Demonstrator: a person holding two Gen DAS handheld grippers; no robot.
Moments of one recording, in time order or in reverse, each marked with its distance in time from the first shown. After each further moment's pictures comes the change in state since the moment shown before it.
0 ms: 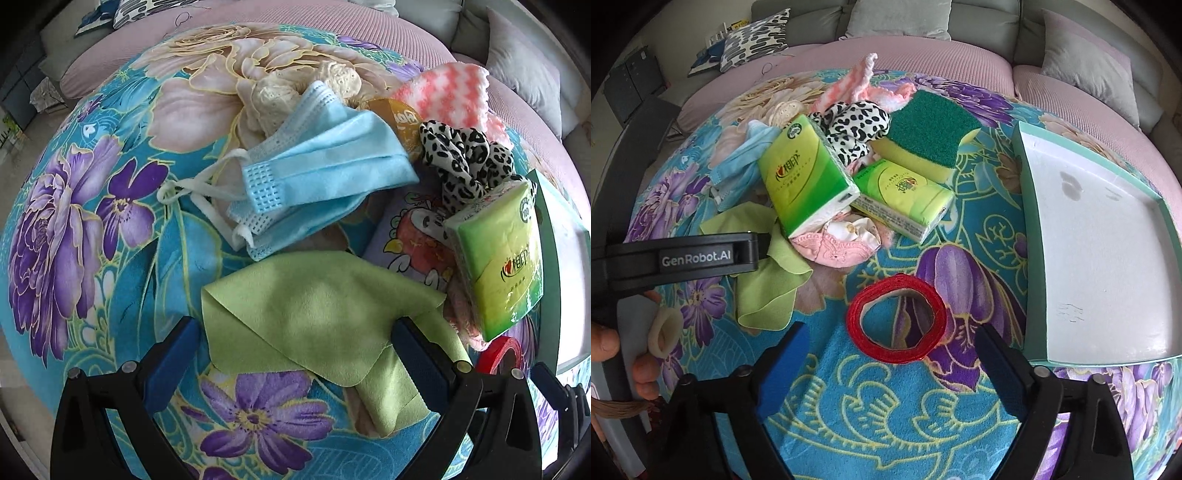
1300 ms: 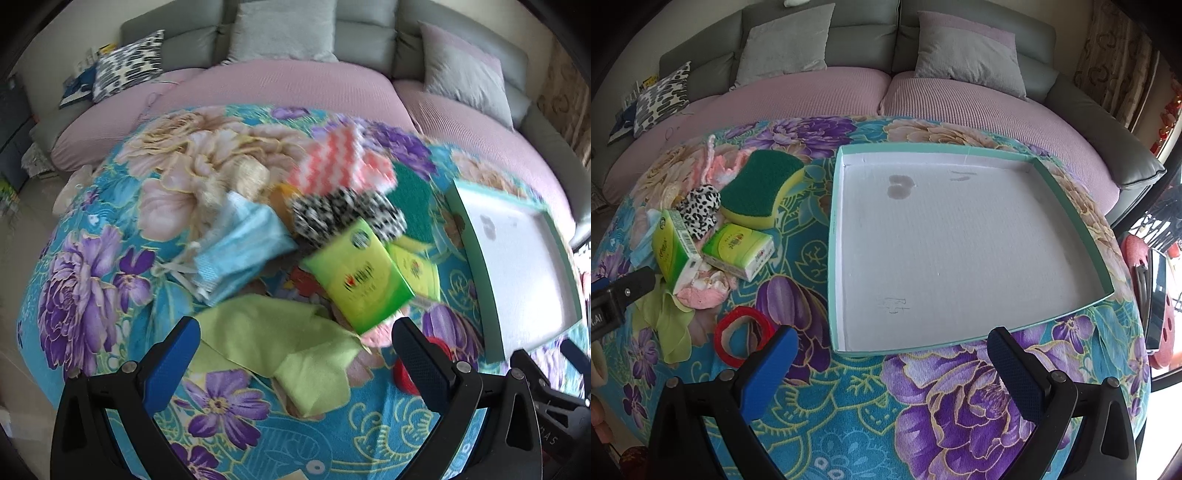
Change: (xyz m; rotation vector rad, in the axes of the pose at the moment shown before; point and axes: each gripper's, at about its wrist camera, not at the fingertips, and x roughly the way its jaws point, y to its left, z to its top) left arm -0.083 -0.040 -0.011 0.128 -0.235 -0.018; right arm -0.058 -0.090 -0.015 0.255 -0.122 -0.258
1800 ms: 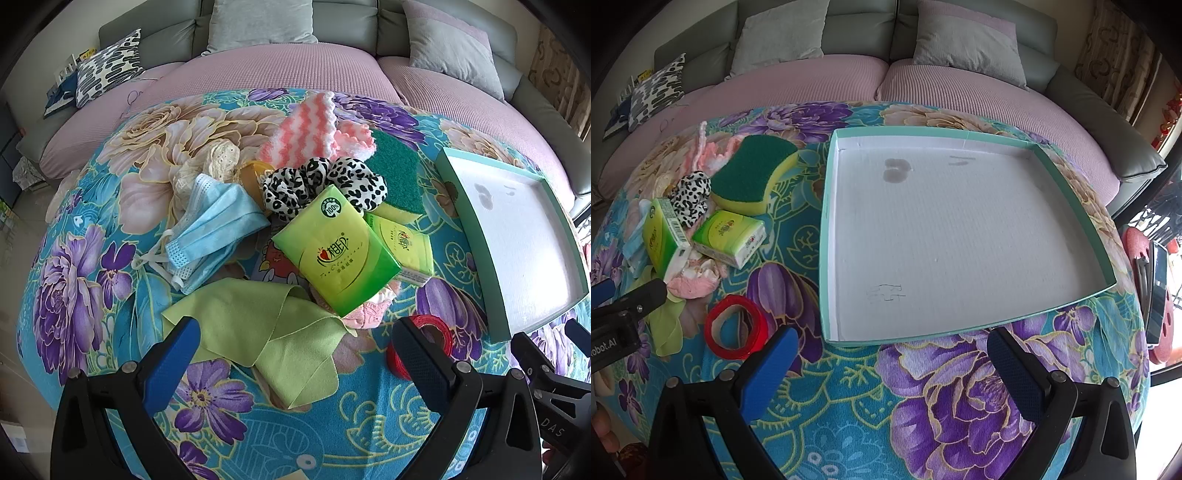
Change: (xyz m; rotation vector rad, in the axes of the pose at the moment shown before) left arm 0.017 -0.027 -0.010 0.099 0.075 -0.002; right arm 0.012 -0.003 -0.001 0.000 0.065 -0.016
